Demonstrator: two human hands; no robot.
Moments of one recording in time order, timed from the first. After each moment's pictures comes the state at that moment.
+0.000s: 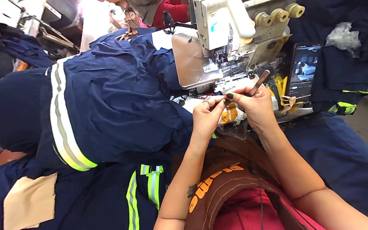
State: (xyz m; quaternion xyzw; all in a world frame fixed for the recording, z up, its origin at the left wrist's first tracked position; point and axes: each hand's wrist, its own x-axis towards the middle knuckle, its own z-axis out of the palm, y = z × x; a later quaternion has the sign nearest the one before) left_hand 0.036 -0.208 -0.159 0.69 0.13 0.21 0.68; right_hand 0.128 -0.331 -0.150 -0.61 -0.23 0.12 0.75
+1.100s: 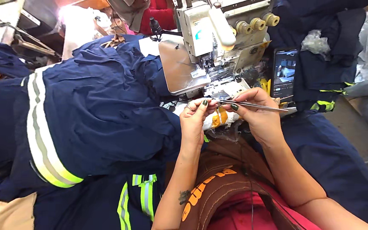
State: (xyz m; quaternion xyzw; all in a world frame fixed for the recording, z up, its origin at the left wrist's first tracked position) left_hand 0.040 -0.210 -0.162 0.48 0.14 0.23 0.84; right_hand 0.115 -0.367 -0.141 -0.58 -0.28 0.07 0.77
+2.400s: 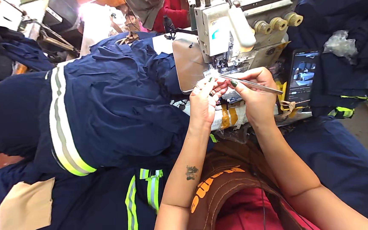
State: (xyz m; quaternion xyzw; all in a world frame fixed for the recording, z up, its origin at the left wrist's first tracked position) left_hand 0.095 -0.190 -0.139 0.34 0.20 0.22 0.89; right_hand 0.153 -0.309 -0.144 -0.57 -0.26 -0.02 0.78
